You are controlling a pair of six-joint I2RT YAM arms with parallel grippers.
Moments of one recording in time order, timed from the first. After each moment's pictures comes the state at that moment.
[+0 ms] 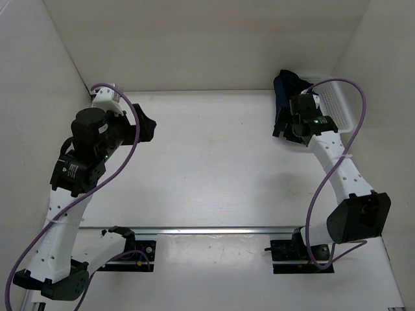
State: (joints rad) left arm -0.32 0.96 1.43 -0.76 -0.04 -0.32; right arm 0.22 1.41 1.35 -0.83 0.30 0.39
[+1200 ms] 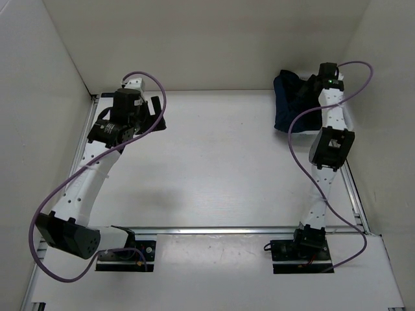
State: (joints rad) left arm -0.32 1.29 1.45 -0.76 -0.14 -0.35; right arm -0.16 2.47 2.49 -0.85 0.13 0.46
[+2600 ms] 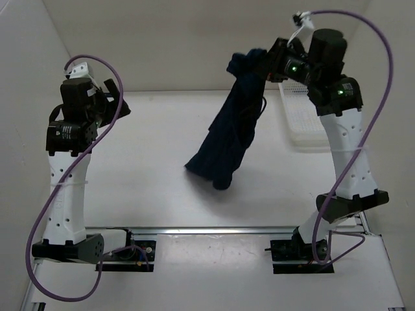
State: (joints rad) left arm -0.06 1.24 1.73 -0.96 -0.15 -0.37; right arm 0.32 1.62 2.25 -0.77 -0.43 0.42
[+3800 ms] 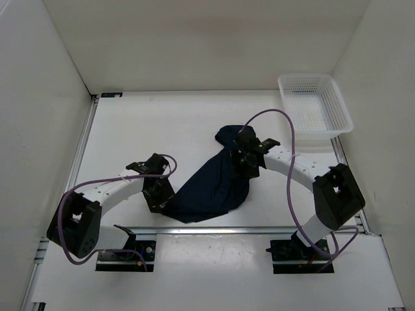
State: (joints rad) left arm -0.48 1.31 0.68 -0.78 0.14 -0.93; right arm 0.65 1.57 1.08 -0.68 0.02 0.50
